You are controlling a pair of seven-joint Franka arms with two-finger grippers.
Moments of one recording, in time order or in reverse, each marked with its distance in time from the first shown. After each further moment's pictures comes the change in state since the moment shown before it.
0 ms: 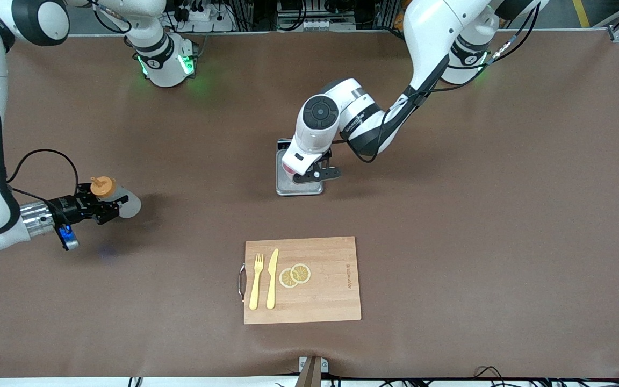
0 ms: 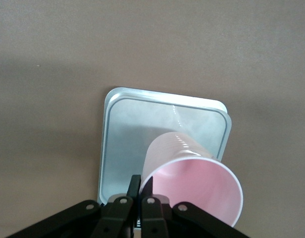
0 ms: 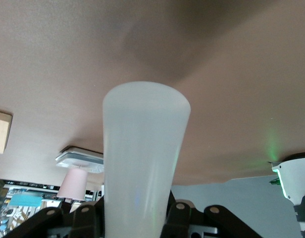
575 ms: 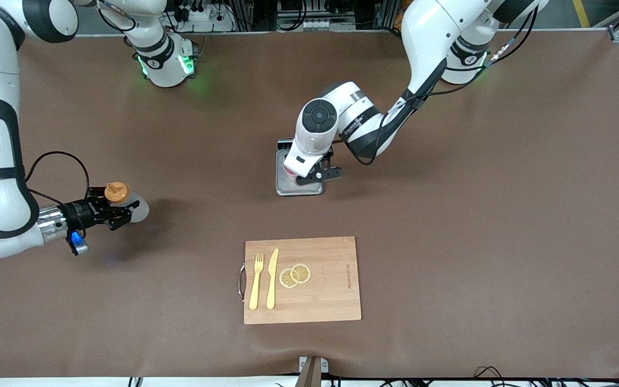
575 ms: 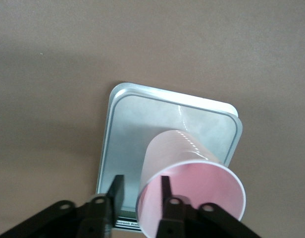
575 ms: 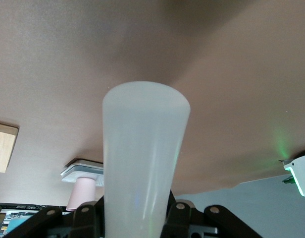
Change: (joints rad) left arm -0.007 0.017 0.000 0.001 0.004 0.000 -0.068; right arm 0.065 -0.023 0.001 0.000 -0.002 0.050 0.116
